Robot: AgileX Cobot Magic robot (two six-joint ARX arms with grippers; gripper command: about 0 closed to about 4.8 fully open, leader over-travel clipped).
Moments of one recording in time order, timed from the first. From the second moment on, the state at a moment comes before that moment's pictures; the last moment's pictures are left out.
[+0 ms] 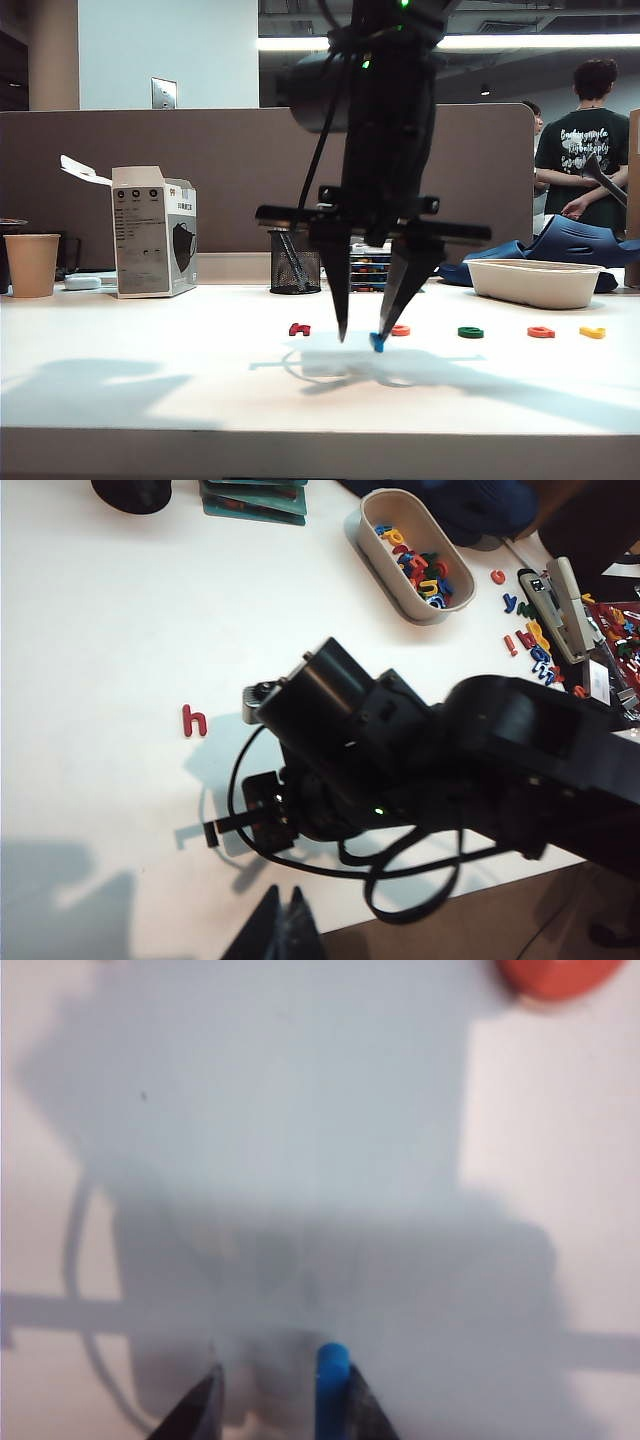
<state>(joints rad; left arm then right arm) -0.98 1.18 1.54 -1.02 -0.33 -0.71 0.71 1.95 1.47 -0.89 0.00 0.63</state>
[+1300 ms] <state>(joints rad) -0.98 1.18 1.54 -1.04 -0.31 -0.71 0.57 1.92 1.51 -0.78 0.08 0.47</state>
